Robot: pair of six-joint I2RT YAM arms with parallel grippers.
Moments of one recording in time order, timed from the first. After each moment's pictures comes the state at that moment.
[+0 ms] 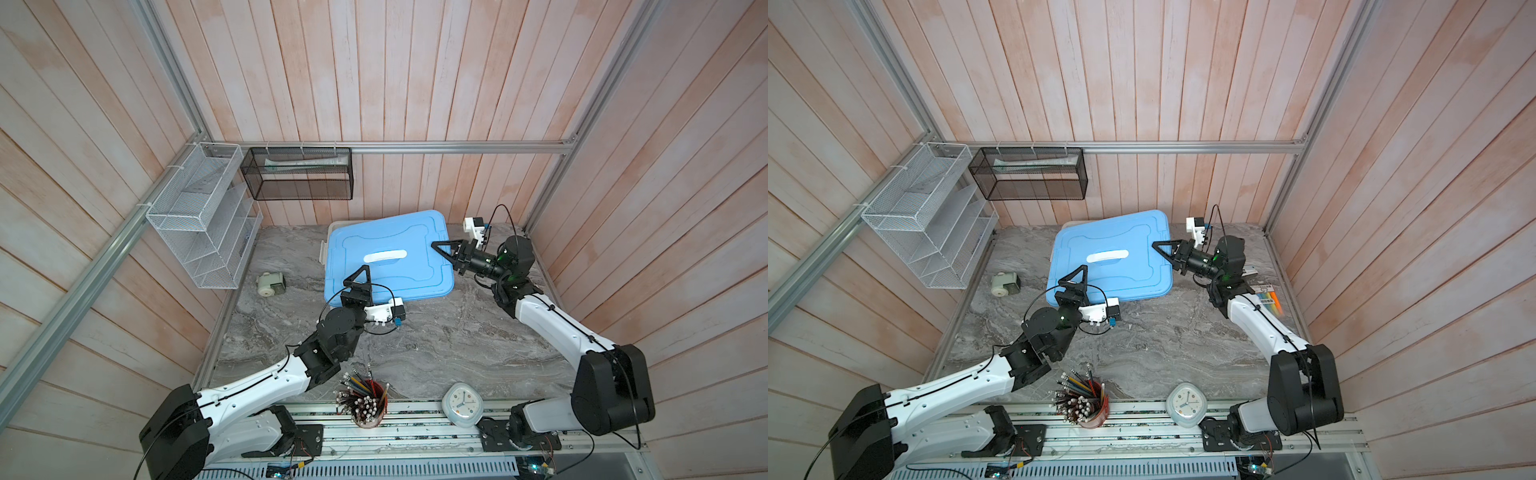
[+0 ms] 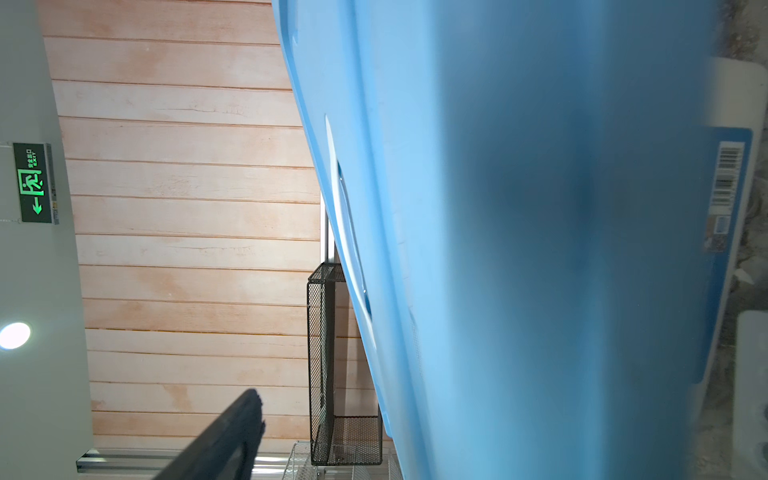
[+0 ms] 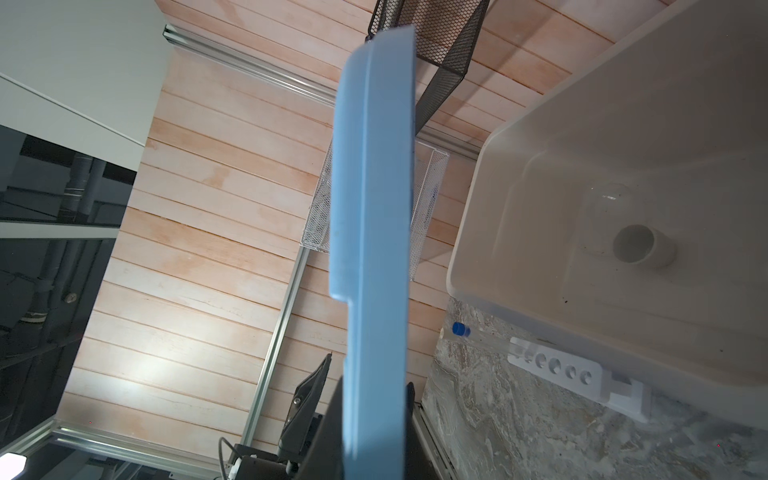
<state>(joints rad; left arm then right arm) -0.88 1.12 0.63 0.51 -0.59 1.54 0.25 1.42 0.96 0.57 -0.90 1.33</state>
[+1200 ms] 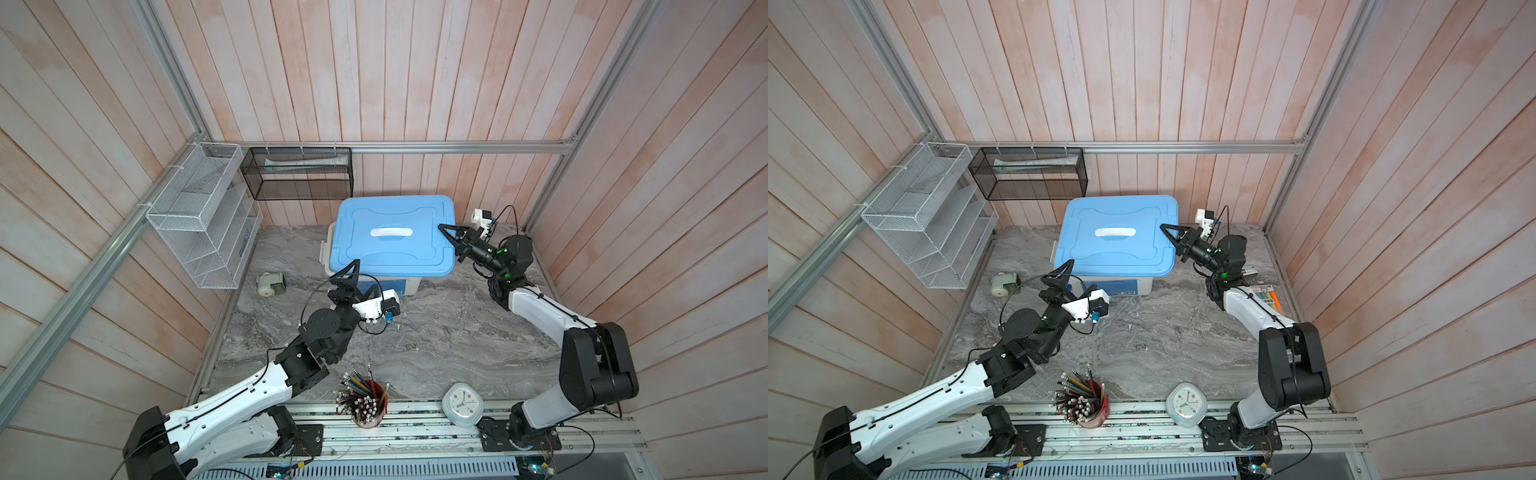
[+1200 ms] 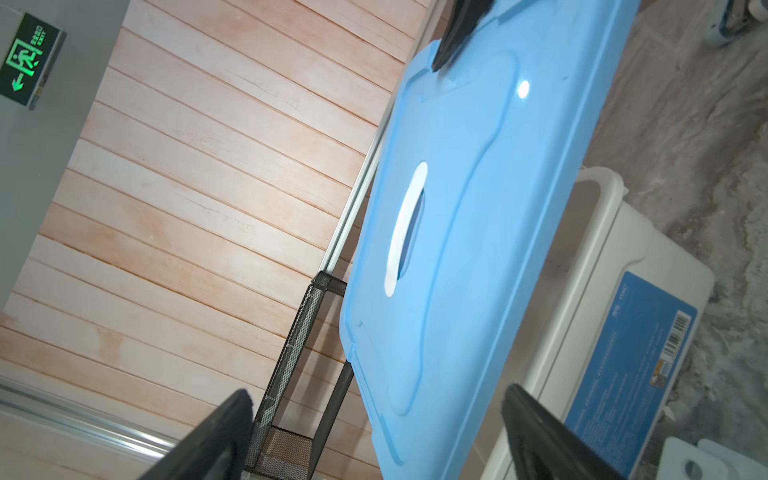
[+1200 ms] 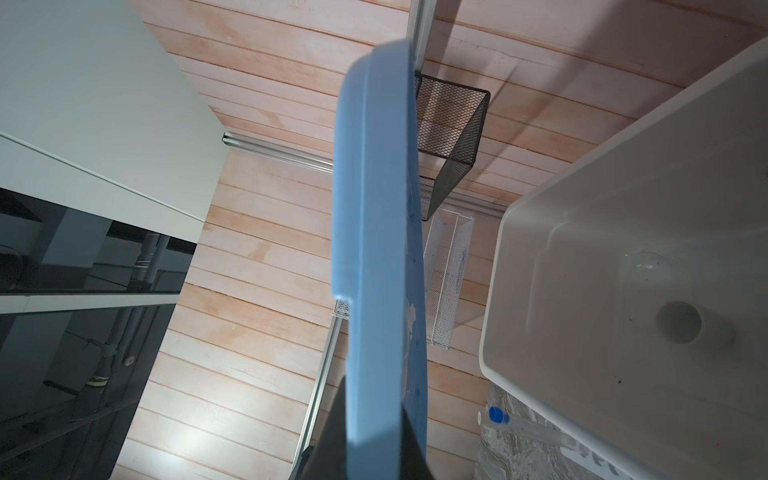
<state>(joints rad) -0.90 0.96 0.70 0.38 -0.51 1.15 0.22 1.56 1.00 0.85 -0.78 1.56</state>
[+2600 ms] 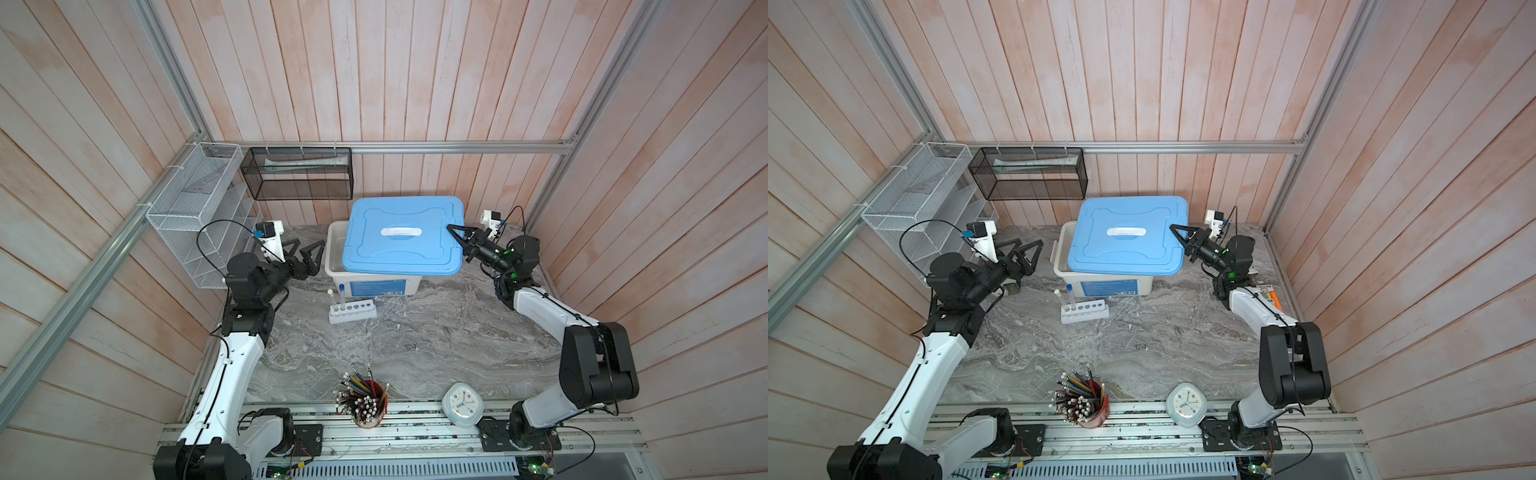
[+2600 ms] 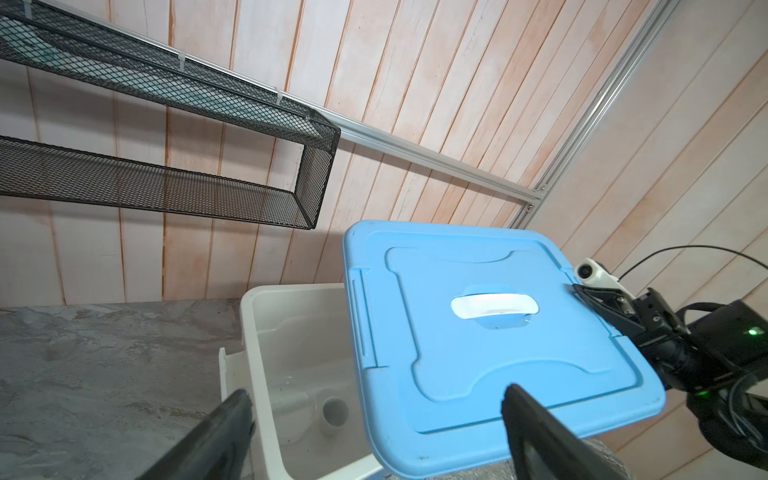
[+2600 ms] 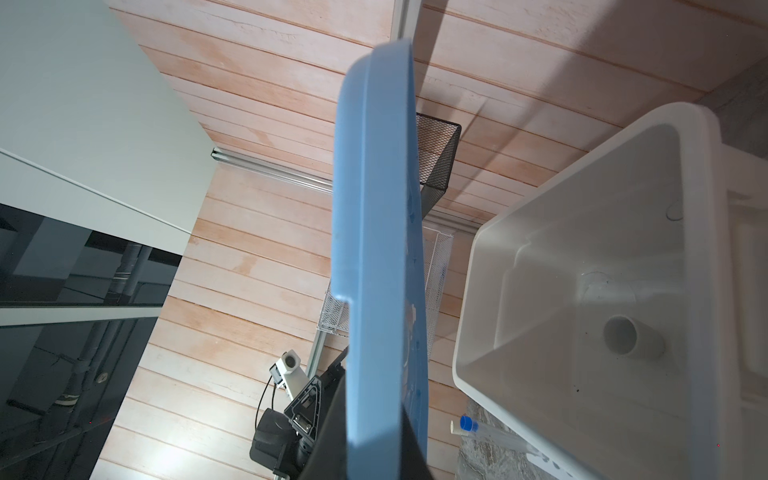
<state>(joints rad) 0.03 1.06 0.91 0.14 0.55 -0.35 0.15 1.59 0.99 0.83 -0.81 1.51</state>
